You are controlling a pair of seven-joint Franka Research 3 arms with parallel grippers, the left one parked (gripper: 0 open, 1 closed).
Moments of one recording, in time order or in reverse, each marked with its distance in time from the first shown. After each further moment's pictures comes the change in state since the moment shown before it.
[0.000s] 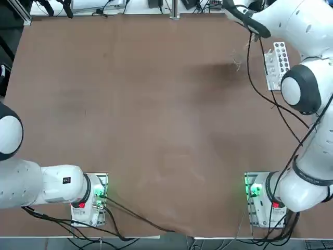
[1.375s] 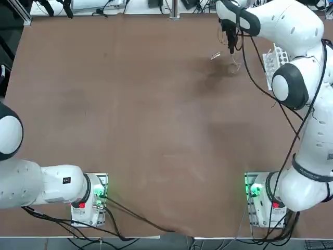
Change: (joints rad) arm -0.023 0.108 -0.003 -0.008 0.493 0.255 -0.085
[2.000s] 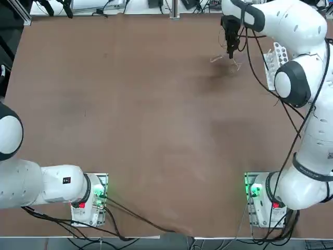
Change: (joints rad) arm -0.050 0.001 -0.001 -0.036 0.126 0.006 -0.148
